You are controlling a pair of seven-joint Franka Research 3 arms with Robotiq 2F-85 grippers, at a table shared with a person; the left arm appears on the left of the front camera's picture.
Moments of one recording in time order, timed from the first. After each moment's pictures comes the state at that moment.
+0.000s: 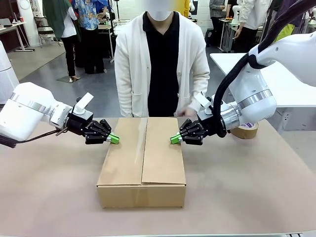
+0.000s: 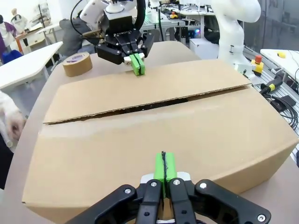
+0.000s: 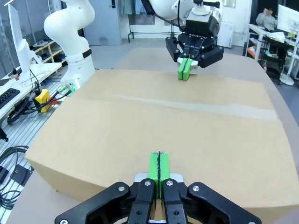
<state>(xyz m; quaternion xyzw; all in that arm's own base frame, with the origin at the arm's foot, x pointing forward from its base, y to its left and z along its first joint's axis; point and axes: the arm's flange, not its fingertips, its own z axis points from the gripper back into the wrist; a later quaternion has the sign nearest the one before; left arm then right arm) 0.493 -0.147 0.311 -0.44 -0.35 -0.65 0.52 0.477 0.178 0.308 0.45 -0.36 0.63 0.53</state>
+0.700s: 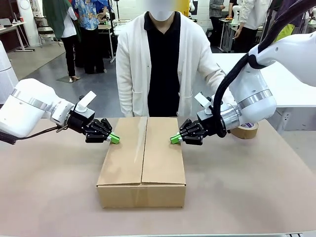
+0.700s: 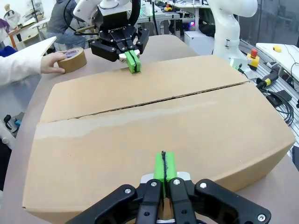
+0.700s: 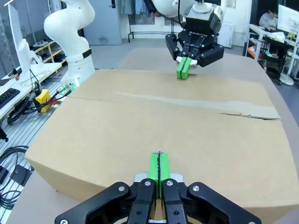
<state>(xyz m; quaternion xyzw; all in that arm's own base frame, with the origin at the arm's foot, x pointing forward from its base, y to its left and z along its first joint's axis) 0.495 -0.152 0.321 -0.43 -0.33 -0.66 0.52 0.477 0.178 0.308 0.45 -0.36 0.63 0.53</state>
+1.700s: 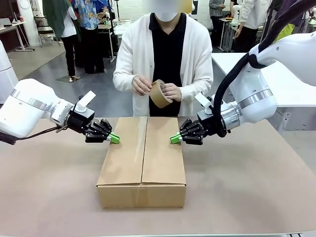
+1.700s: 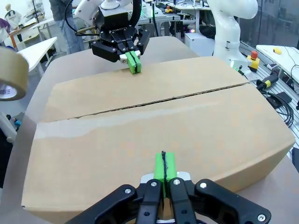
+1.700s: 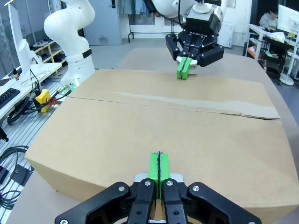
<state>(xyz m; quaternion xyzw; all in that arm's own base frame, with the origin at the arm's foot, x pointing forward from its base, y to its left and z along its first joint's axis) 0.495 -0.151 0.319 -0.44 -0.33 -0.66 0.52 0.477 0.178 0.308 0.45 -0.36 0.63 0.53</state>
